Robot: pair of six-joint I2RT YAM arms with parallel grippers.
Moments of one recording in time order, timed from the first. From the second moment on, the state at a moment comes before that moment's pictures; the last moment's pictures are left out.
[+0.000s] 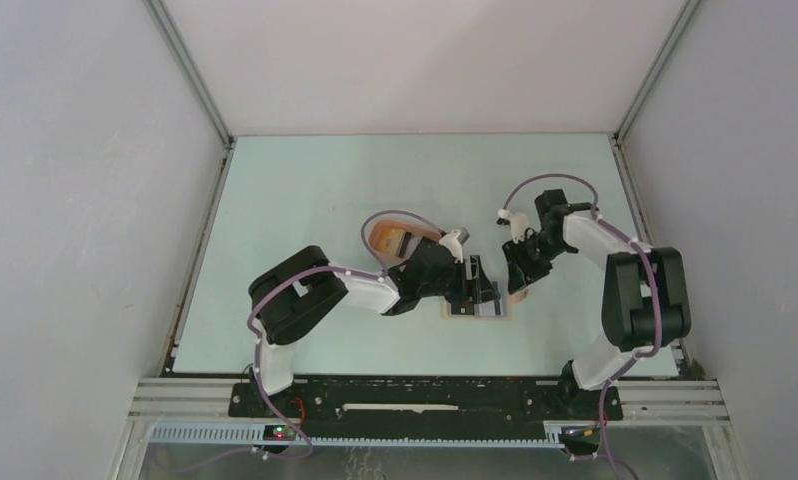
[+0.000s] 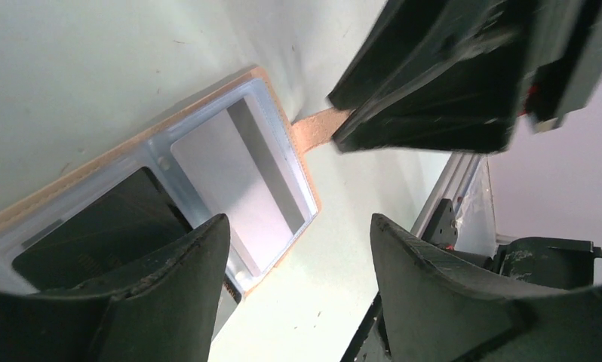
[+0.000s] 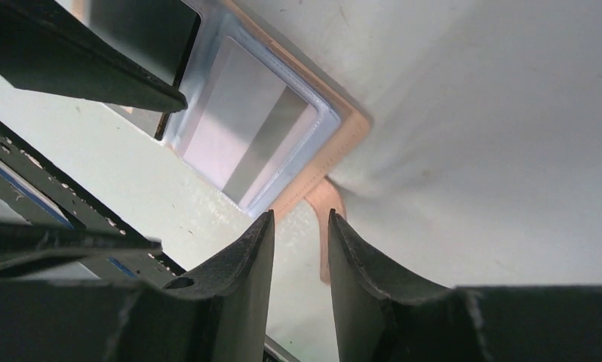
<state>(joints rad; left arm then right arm) -0.99 1.94 0.96 0.52 0.21 -0.91 0.12 1.67 1.02 -0.85 -0.47 -0.40</state>
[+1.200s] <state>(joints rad) -0.94 1.33 0.44 0.86 -0.17 -0.18 0.08 1.55 0.94 -0.79 -0.78 -0.32</state>
